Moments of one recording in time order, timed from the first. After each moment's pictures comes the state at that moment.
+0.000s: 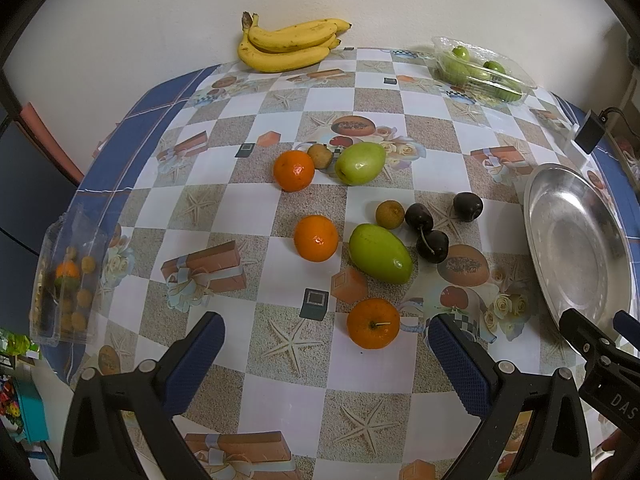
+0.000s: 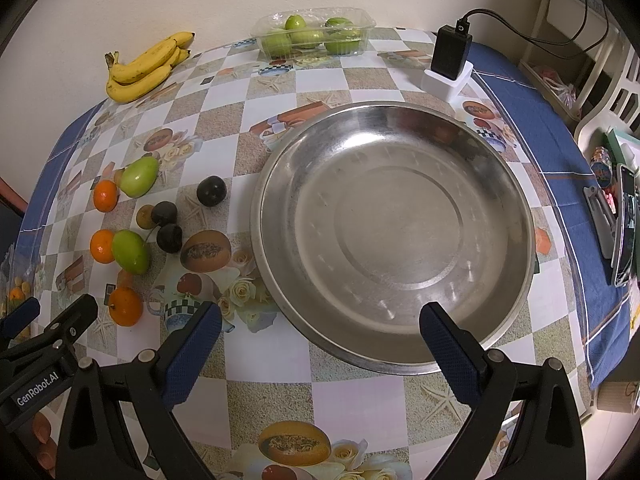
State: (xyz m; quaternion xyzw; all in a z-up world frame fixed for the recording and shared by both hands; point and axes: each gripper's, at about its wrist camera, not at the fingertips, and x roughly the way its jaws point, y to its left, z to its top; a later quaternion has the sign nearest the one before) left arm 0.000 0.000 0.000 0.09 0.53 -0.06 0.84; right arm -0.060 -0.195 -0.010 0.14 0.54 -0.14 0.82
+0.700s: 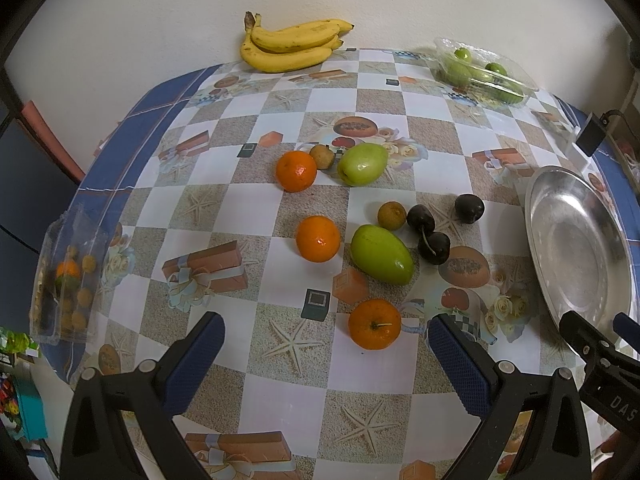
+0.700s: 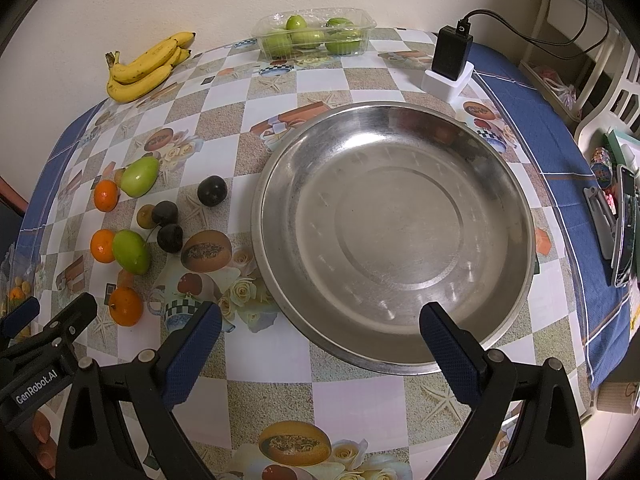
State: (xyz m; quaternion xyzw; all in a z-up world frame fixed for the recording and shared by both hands) left arm -0.002 -0.001 -0.001 0.08 0.53 -0.05 0.84; right arm -0.060 -0.194 -0.010 0.14 0.54 -0.14 0.82
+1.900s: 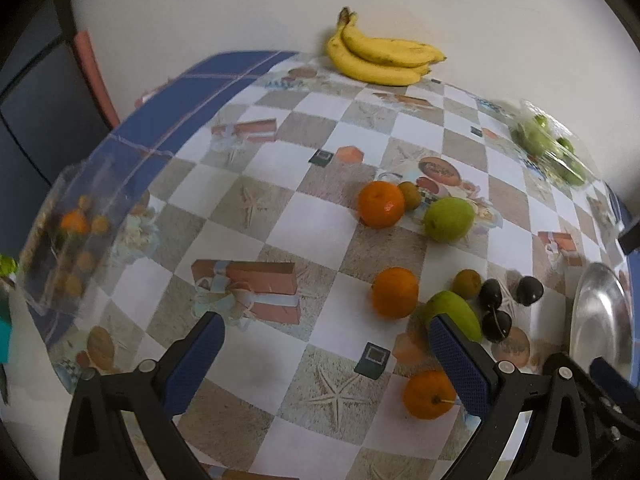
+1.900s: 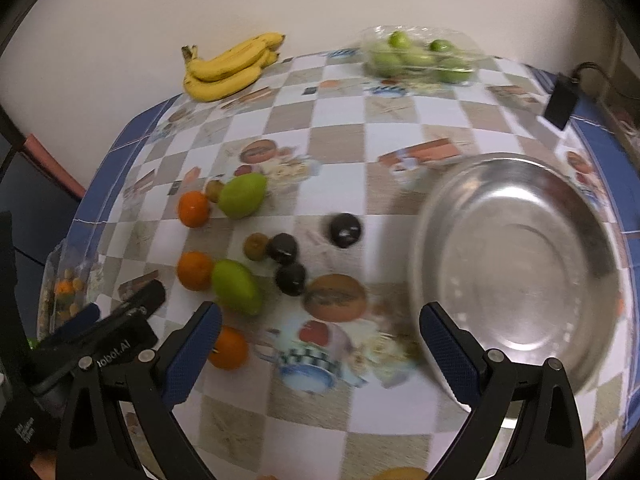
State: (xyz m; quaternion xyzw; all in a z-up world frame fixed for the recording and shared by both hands) left arm 0.040 0.059 -0.014 -0.03 0.52 0.03 0.85; right arm 0.003 -0.136 0.001 0.15 0.52 -0.02 0.84
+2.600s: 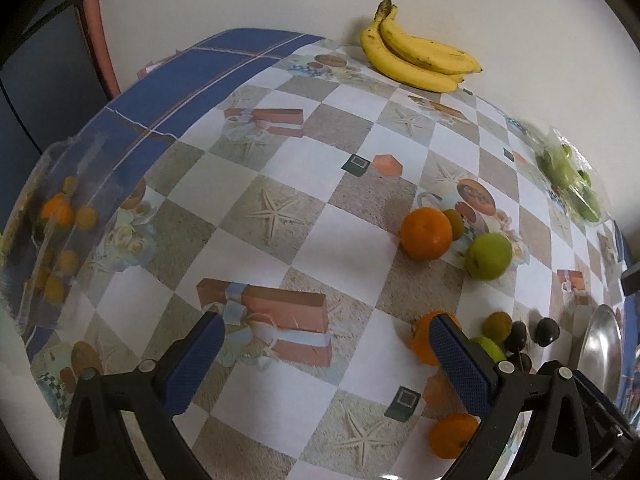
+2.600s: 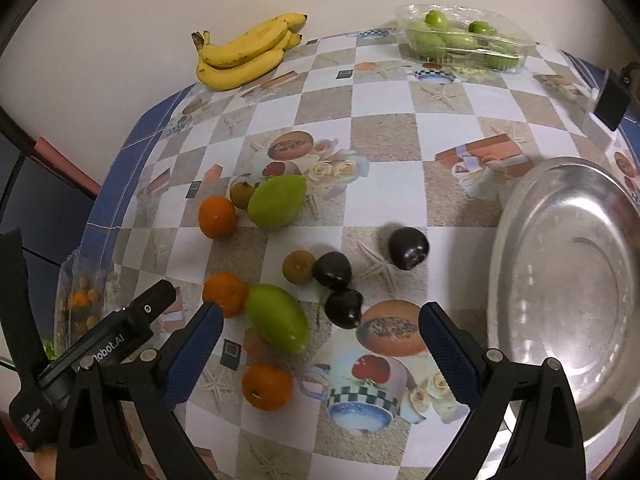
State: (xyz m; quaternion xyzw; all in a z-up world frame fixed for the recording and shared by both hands) left arm 0.077 0.100 -0.031 -0.08 0.54 0.03 0.84; right arm 0.045 -0.116 -0.015 0.18 0.54 0.01 0.82
